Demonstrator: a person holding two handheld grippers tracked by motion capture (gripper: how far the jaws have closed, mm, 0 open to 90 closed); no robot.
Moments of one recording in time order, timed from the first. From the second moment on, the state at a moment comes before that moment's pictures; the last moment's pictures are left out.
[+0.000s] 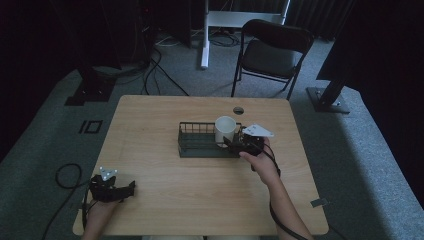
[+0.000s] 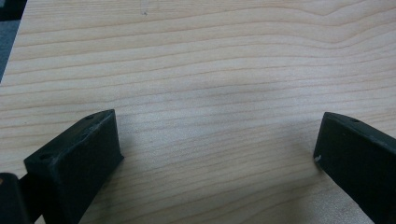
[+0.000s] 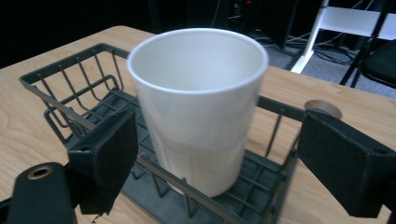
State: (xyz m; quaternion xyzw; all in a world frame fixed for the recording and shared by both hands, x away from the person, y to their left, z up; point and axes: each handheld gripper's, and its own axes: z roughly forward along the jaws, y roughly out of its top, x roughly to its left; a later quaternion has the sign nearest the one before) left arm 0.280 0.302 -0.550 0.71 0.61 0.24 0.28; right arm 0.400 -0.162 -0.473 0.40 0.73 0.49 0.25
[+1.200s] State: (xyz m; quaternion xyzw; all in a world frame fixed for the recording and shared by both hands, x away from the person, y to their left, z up) left arm 0.280 0.302 -0.550 0.71 0.60 0.24 0.28; right arm 0.373 -0.202 -0.519 0.43 0.73 0.47 0.24
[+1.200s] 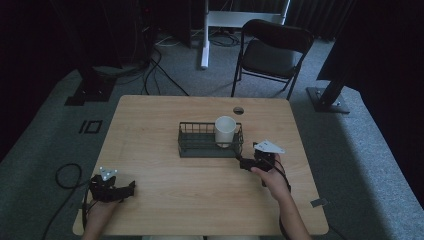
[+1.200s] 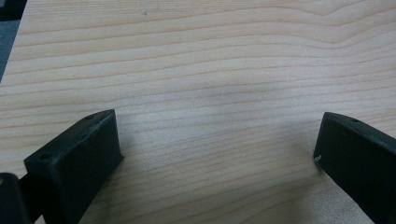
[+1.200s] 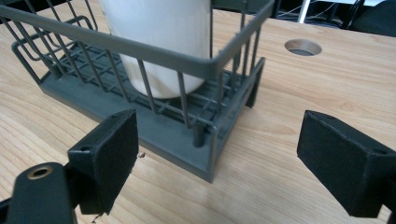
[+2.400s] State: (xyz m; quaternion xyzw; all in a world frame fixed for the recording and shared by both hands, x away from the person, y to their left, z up) left arm 0.280 0.302 -0.550 0.71 0.60 0.24 0.28; right arm 0.346 -0.257 -0.543 0.51 0.73 0.39 0.24
